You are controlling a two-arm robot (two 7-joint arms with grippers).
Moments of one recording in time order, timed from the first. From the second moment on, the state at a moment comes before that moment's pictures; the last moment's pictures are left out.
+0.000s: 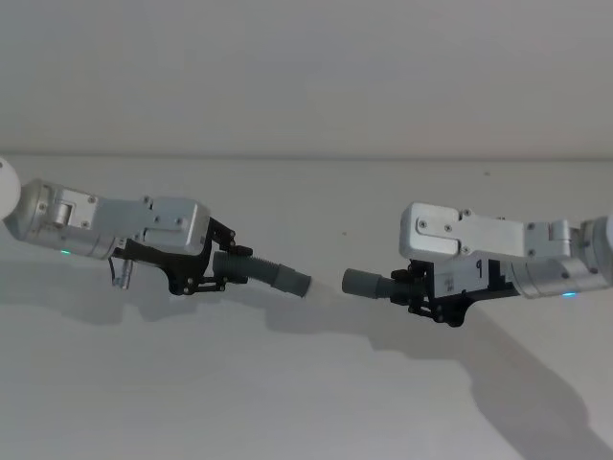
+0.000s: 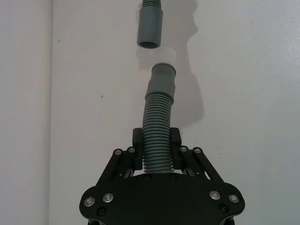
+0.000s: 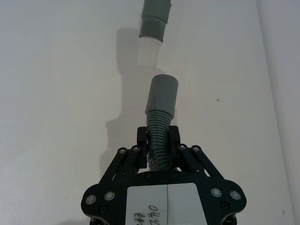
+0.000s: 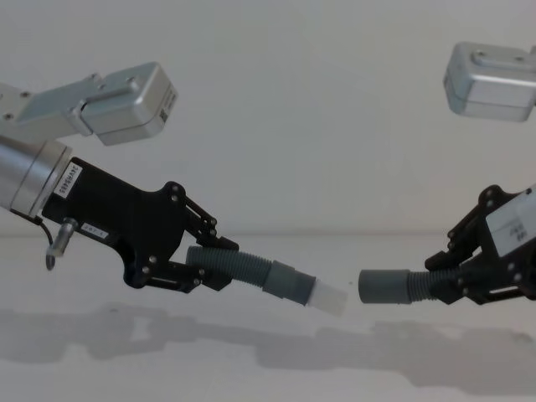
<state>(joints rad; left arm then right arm) -0.88 0.56 0.84 -1.17 -0.06 -0.34 -1.03 0.70 0.76 -0.78 -1.64 -0.02 0.33 0.89</state>
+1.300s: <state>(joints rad) -0.88 0.56 0.84 -1.17 -0.06 -0.34 -1.03 0.74 0.74 -0.82 -1.61 0.00 0.33 0.95</state>
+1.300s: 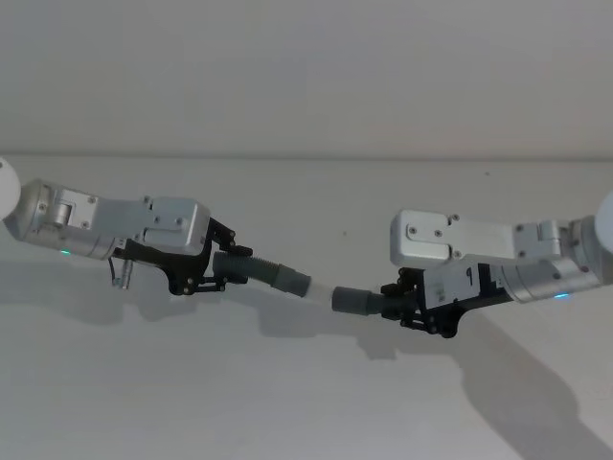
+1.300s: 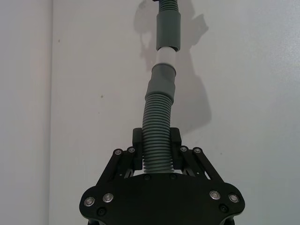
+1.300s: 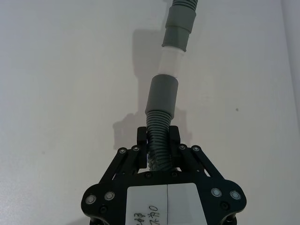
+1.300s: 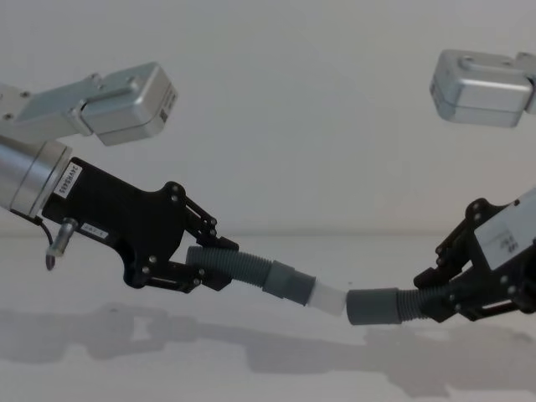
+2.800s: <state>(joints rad) -0.88 0.56 0.84 -1.17 -0.06 -0.34 -1.03 0.74 0.73 -0.84 -1.59 0.03 0.32 0.93</state>
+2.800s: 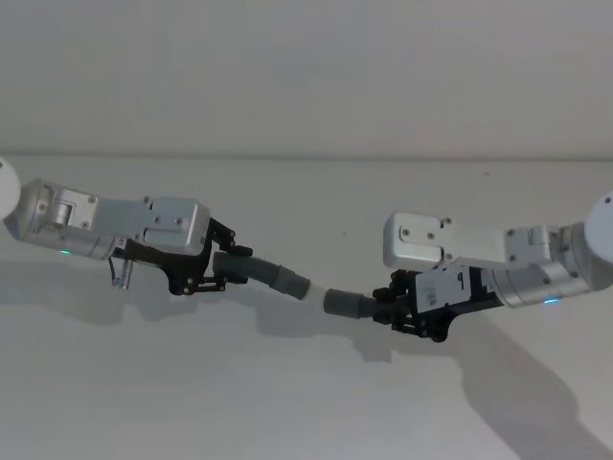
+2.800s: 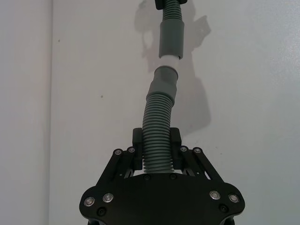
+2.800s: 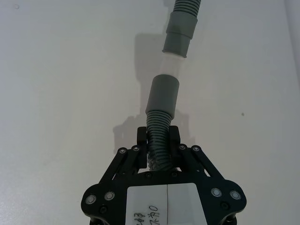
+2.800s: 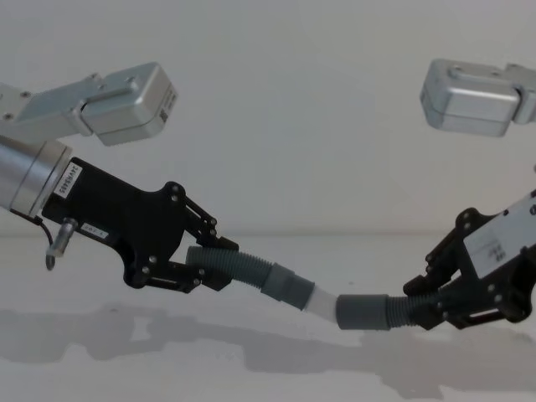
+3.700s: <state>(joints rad) -0.88 0.56 0.84 -1.17 -0.06 -0.34 -1.03 0.72 0.72 -0.80 -1.59 0.03 0.32 0.90</state>
